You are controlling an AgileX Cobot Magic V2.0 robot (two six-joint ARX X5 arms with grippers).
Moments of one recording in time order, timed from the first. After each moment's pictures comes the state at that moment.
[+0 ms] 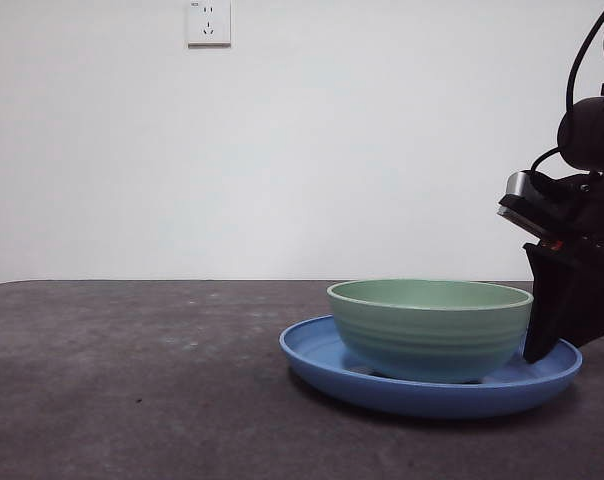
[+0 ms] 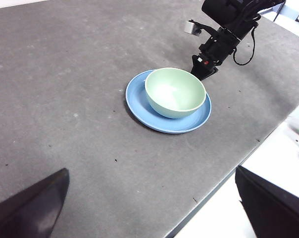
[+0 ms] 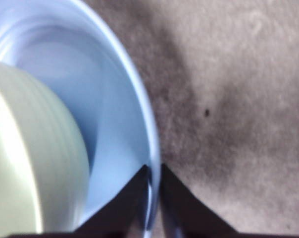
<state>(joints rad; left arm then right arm) -0.58 0.35 0.99 -1.11 0.21 -0.04 0.13 1.65 0.90 -0.54 -0.51 0.08</state>
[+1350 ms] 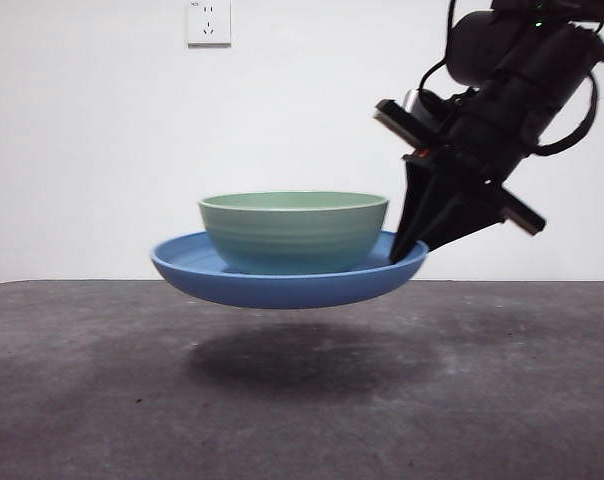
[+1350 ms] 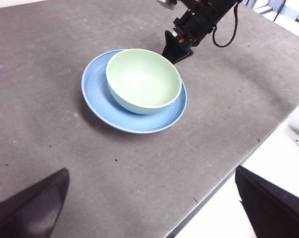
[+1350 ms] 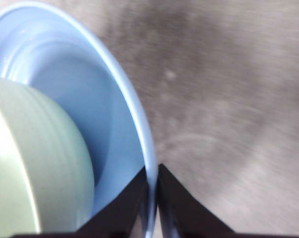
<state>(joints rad) -0.58 0.35 0.99 -1.11 0.21 -0.04 0.37 1.67 1.16 -0.56 -0.51 0.30</state>
